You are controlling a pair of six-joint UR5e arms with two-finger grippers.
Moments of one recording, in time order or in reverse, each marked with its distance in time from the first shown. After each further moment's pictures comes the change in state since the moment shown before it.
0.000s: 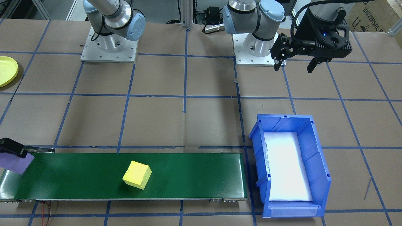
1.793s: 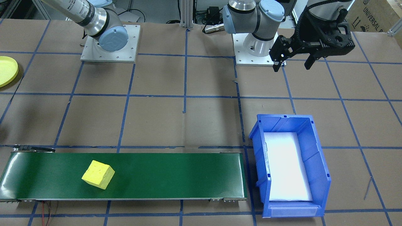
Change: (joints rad) left arm -0.007 0.002 -0.006 -0.003 0.002 -0.074; right arm -0.495 0.155 -0.001 -0.123 -0.107 -0.625
